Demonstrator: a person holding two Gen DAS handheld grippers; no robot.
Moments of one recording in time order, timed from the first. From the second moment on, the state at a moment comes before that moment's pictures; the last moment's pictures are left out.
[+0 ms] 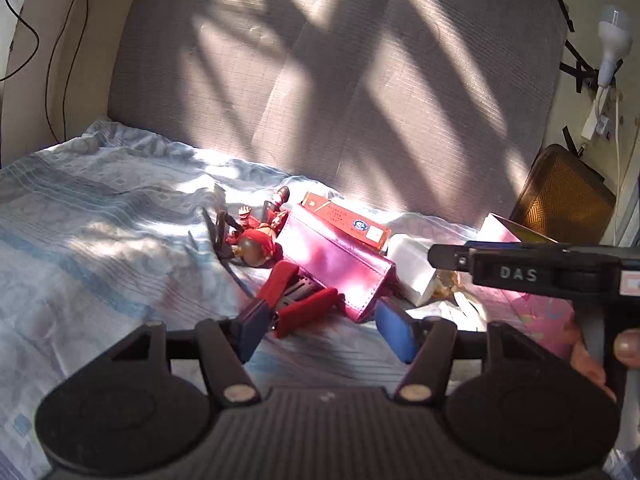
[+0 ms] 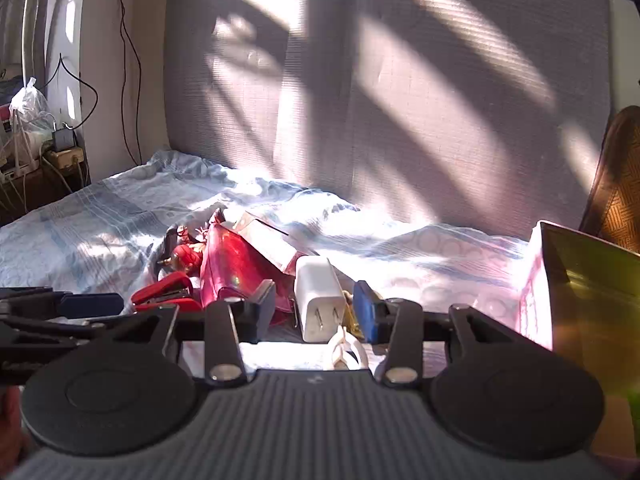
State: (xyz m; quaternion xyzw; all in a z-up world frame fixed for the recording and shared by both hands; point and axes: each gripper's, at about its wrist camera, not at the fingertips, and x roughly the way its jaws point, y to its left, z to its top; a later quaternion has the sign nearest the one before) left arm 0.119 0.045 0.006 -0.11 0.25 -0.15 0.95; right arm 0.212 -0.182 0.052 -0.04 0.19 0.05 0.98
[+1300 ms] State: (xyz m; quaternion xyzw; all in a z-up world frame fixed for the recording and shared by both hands) left arm 0.094 -0.062 -0.005 -0.16 0.42 -0.38 0.81; right arm 0.034 -0.225 -0.014 -0.01 0.22 0.06 0.97
